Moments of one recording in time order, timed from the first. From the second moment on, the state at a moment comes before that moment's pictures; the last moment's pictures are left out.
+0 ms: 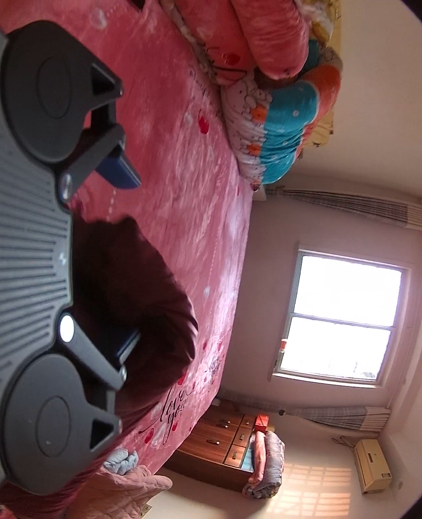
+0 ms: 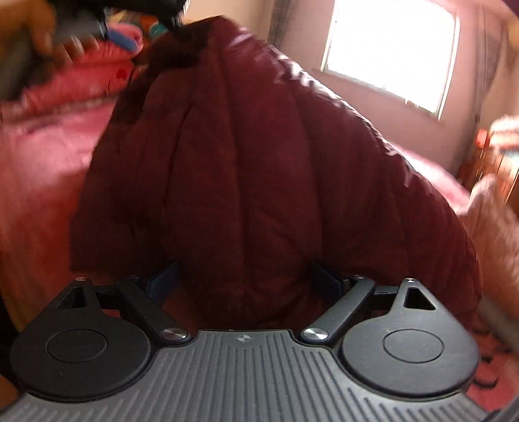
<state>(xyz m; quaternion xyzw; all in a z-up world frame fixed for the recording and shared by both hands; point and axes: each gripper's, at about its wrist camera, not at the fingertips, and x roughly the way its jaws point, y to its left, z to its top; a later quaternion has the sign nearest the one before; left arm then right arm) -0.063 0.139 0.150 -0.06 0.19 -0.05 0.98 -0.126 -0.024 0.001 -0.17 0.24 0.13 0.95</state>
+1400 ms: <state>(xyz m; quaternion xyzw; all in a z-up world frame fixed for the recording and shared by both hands) -0.084 0.096 0.121 -0.18 0.22 -0.11 0.95 -0.135 -0.099 0.076 0.07 0.14 0.03 0.99</state>
